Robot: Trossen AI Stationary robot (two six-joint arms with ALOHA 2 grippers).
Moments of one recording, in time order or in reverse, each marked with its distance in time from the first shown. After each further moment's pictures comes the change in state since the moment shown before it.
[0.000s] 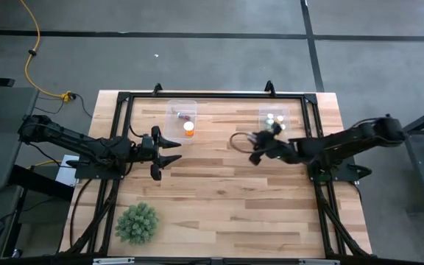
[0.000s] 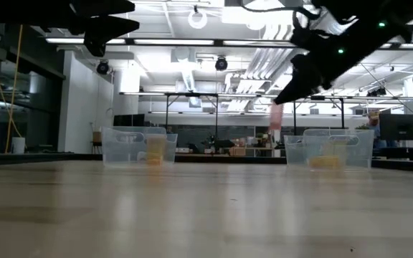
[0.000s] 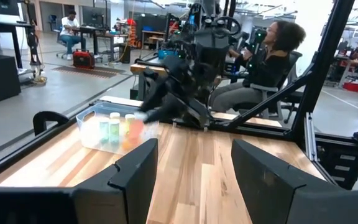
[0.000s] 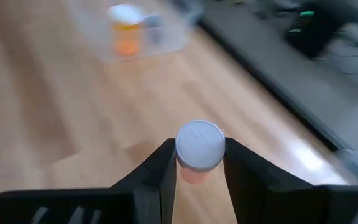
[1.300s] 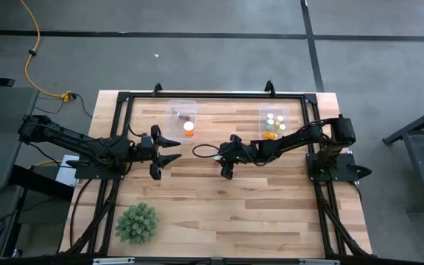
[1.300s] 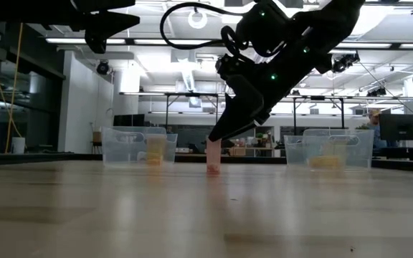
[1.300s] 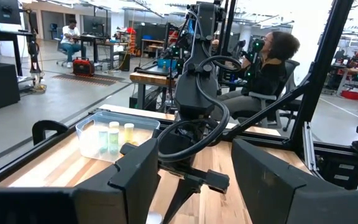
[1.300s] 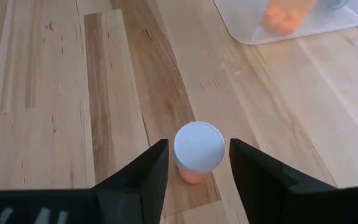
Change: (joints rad) left arm 0.000 -0.001 0.000 0.039 0.000 0.010; right arm -0.067 0.577 0.355 0.141 -0.502 -0.035
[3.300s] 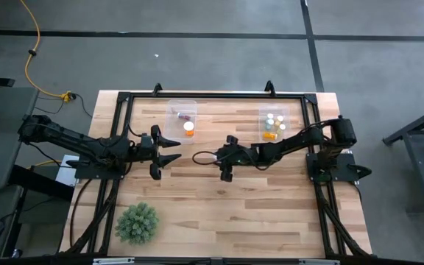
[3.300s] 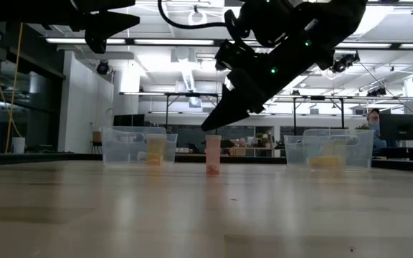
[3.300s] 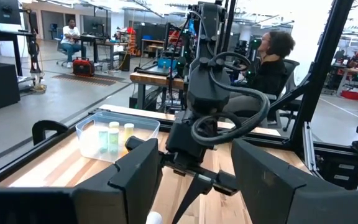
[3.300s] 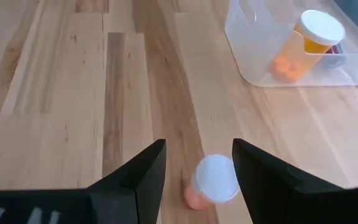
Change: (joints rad) left arm 0.000 0.000 0.000 0.000 0.000 0.000; right arm 0.044 -0.001 0.000 0.087 0.054 -0.161
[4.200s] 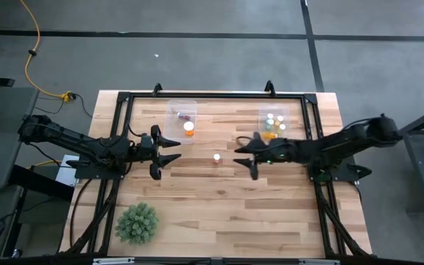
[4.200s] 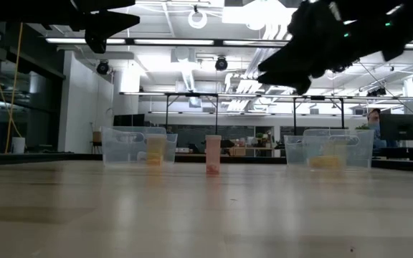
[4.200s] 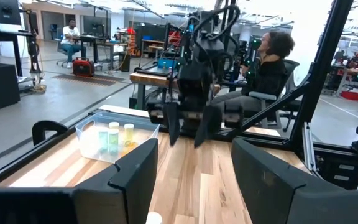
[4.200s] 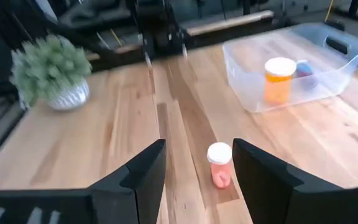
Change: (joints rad) left arm 0.000 0.000 0.000 0.002 0.000 0.000; right arm 0.003 -0.518 -0.444 0.263 -0.105 0.206
